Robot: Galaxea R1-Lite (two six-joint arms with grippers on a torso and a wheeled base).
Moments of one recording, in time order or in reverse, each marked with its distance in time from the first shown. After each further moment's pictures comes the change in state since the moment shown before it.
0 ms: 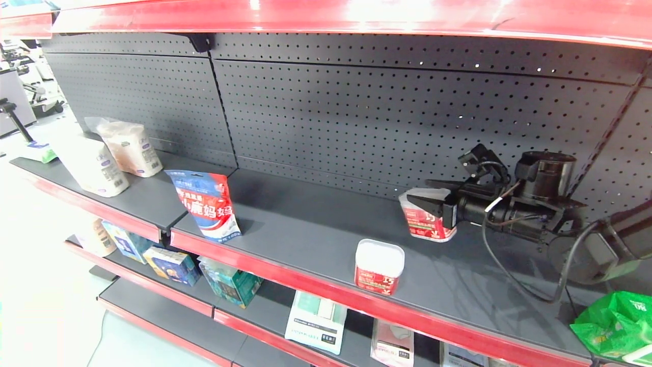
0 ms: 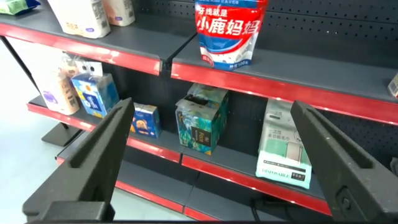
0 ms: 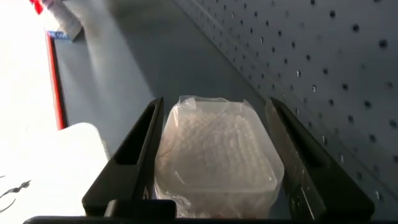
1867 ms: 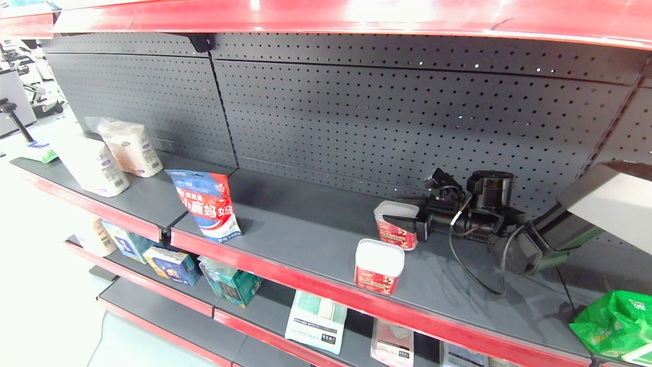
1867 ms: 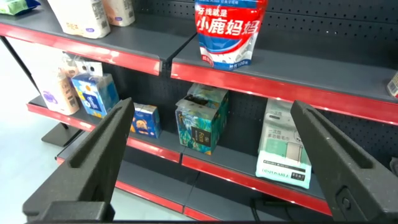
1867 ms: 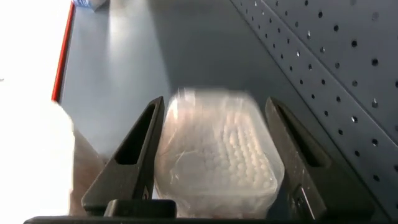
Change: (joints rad) left arm 0.000 0.000 0.000 0.000 0.000 0.000; right arm -0.002 0.264 -0.164 -0.019 0.182 -0.106
